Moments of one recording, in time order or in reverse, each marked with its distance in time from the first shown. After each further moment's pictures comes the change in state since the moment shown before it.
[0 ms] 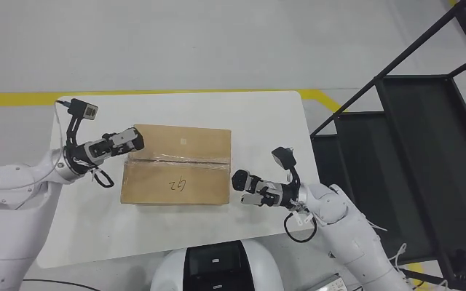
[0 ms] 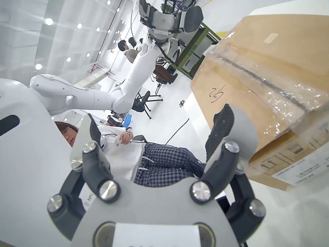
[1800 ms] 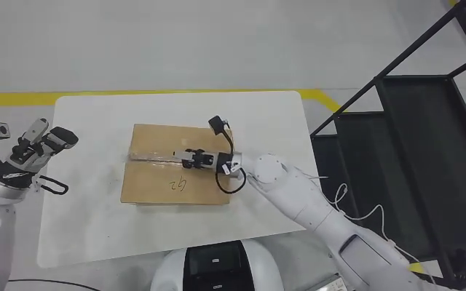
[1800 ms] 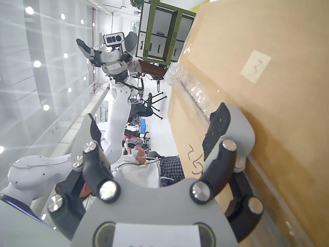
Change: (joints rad) left arm 0.273 0.014 -0.348 0.056 -0.093 -0.089 0.224; right arm 0.532 -0.201 -0.462 0.426 0.072 0.430 -0.207
